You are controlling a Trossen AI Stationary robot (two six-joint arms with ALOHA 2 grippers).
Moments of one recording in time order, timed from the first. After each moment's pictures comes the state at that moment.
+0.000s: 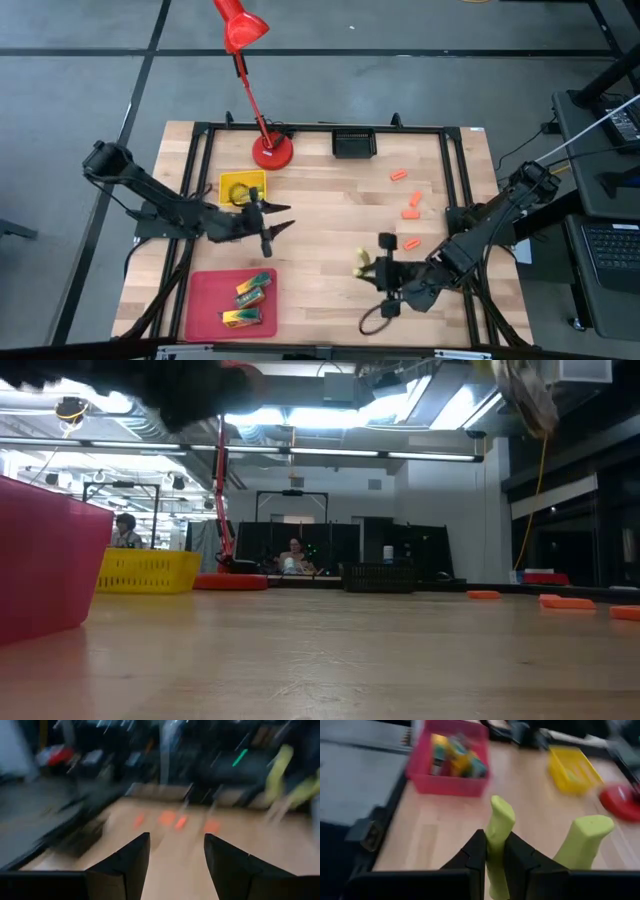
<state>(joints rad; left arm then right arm) -0.42 1.19 0.44 0.67 -0.74 -0.07 0.74 1.51 1.18 -0.40 0.64 0.34</state>
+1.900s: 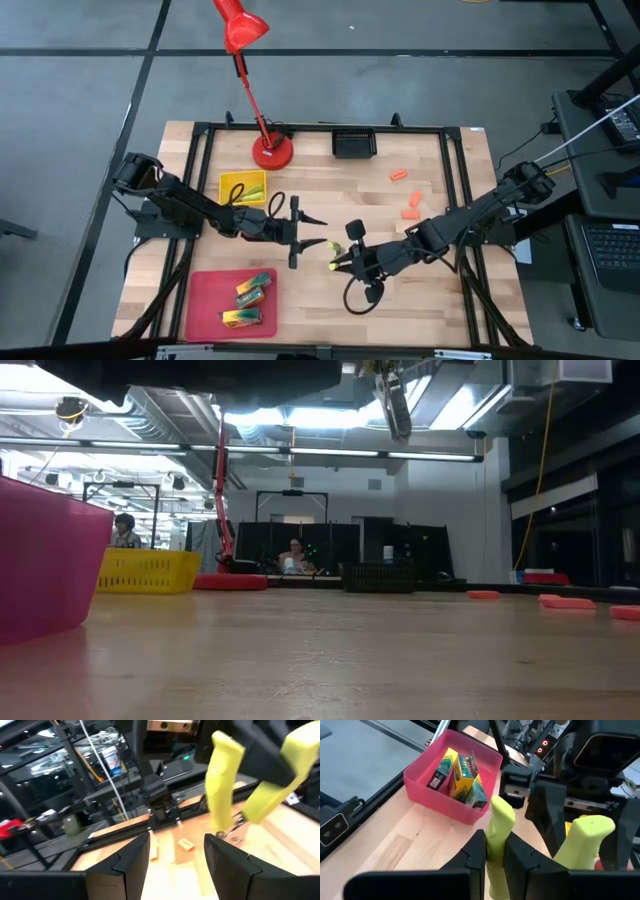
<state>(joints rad) -0.29 1.55 0.68 0.85 -0.34 0.33 0.53 1.54 1.14 -0.11 0.33 -0.21</state>
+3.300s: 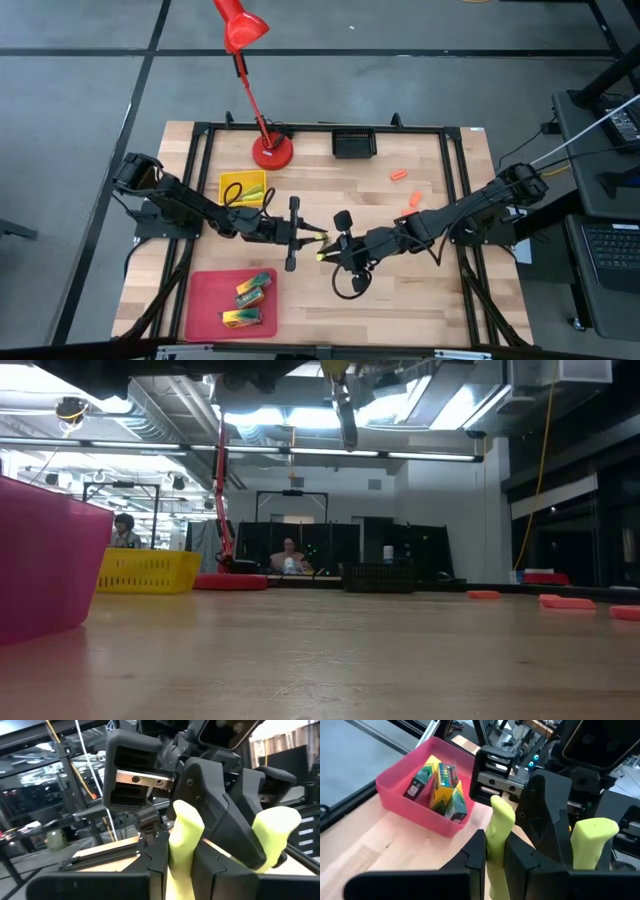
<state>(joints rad) -0.29 1.55 0.67 0.97 -0.28 0.28 0.45 1.60 1.14 0.03 0.25 -0.34</state>
